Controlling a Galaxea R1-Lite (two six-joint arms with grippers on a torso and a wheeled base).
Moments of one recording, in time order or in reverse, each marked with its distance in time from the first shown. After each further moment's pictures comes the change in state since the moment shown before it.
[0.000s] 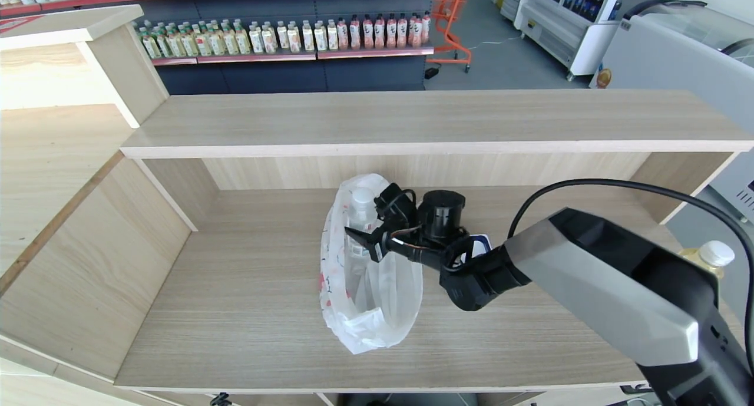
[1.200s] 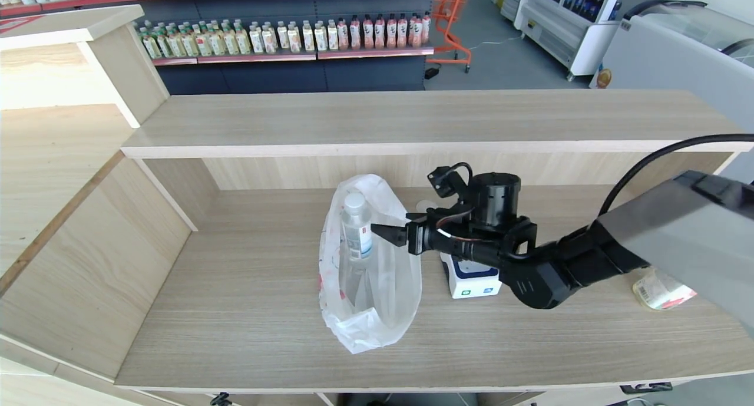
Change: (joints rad) left arm 0.000 0.000 0.000 0.000 0.000 0.000; right arm -0.068 -0.336 0.379 0.116 0.020 0.416
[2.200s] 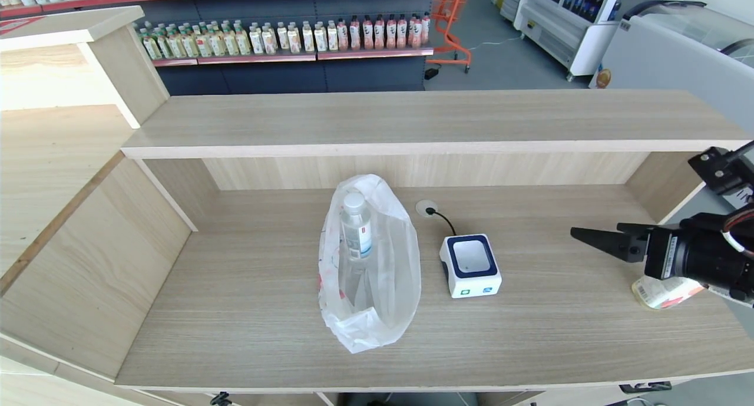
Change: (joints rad) left arm 0.000 0.000 0.000 0.000 0.000 0.002; right arm -0.463 -0.843 0.524 0.461 -0.015 -0.116
